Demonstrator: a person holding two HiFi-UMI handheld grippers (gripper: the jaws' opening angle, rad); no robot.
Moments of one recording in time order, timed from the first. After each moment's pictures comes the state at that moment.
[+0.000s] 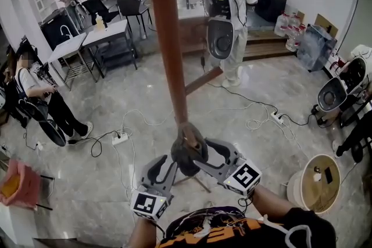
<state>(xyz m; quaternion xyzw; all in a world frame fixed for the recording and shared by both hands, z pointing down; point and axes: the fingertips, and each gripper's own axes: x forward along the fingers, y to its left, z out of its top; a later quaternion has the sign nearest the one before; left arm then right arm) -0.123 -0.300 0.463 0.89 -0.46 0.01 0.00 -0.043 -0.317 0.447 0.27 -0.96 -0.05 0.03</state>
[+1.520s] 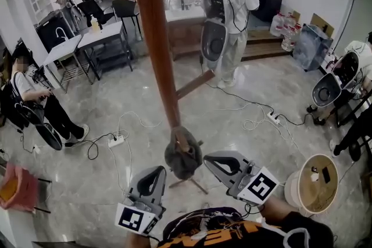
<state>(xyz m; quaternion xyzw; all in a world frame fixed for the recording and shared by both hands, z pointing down) -0.126 -0.270 0.402 0.90 -0.44 -0.02 -0.01 -0.022 -0.281 0.379 0.26 -0.96 -0.07 -0.04</state>
